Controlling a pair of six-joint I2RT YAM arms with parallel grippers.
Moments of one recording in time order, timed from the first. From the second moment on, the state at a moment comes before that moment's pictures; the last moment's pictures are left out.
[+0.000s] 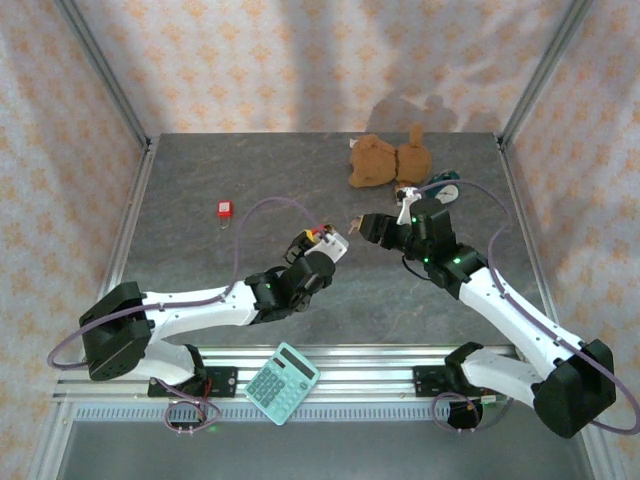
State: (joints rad) left arm -1.04 1.41 0.82 0.02 -0.85 0.24; right arm 0.51 1.06 0.81 -0.24 -0.15 0.63
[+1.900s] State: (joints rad) left arm -1.17 1.69 0.69 0.62 -1.26 1.01; right arm 0.51 1.23 0.87 -0.36 -0.48 0.45
